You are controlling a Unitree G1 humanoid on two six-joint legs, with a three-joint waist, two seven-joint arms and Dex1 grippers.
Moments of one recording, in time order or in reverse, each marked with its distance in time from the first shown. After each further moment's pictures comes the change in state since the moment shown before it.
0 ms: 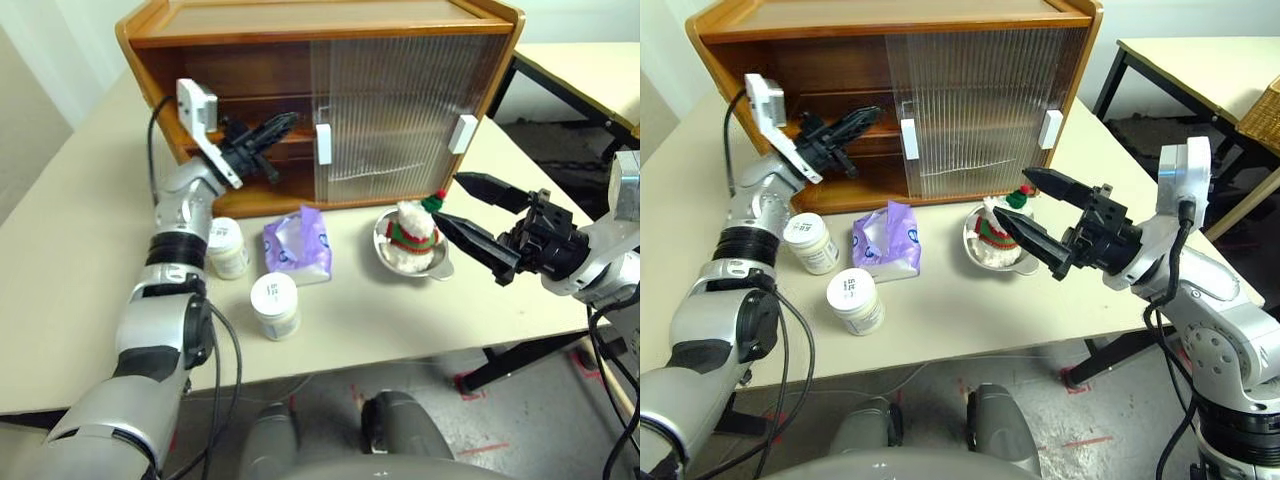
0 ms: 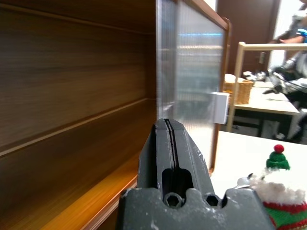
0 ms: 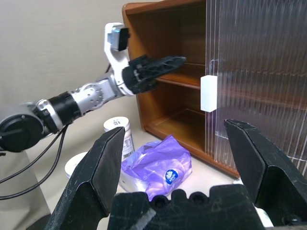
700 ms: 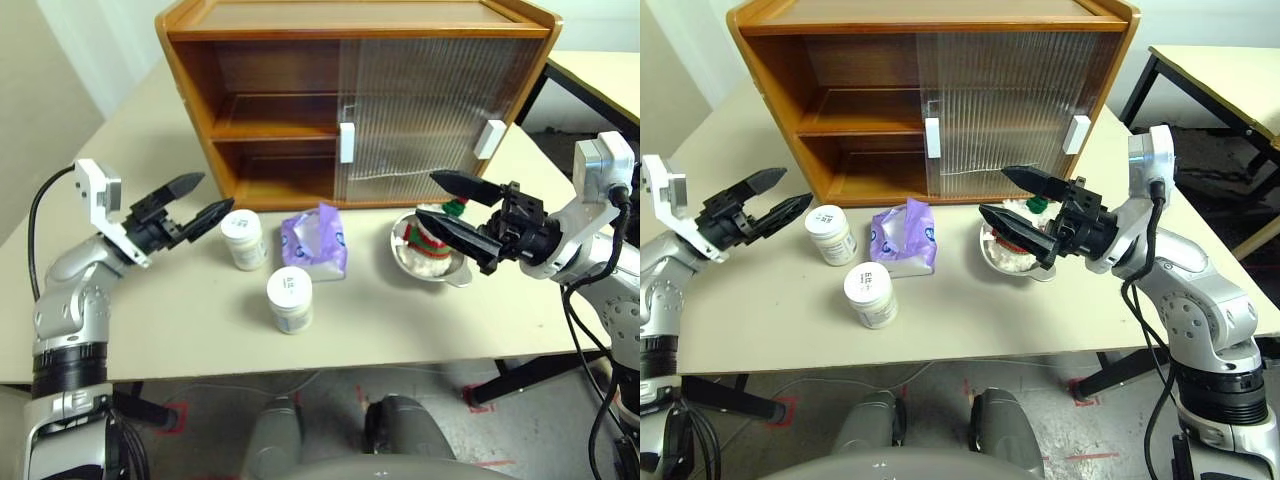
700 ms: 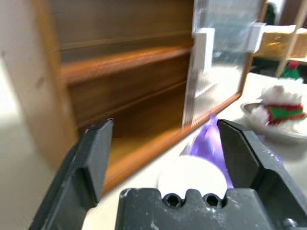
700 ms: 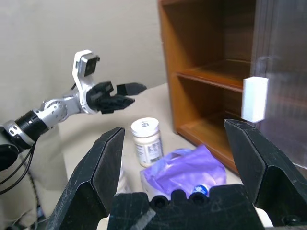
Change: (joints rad) left arm 0.609 0.236 0.121 -0.562 -0.124 0.205 0.000; right arm -0.123 0.018 0.101 0.132 -0.028 -0.009 0.107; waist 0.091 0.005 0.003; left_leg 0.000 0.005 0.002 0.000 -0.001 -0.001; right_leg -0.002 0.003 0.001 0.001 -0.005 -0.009
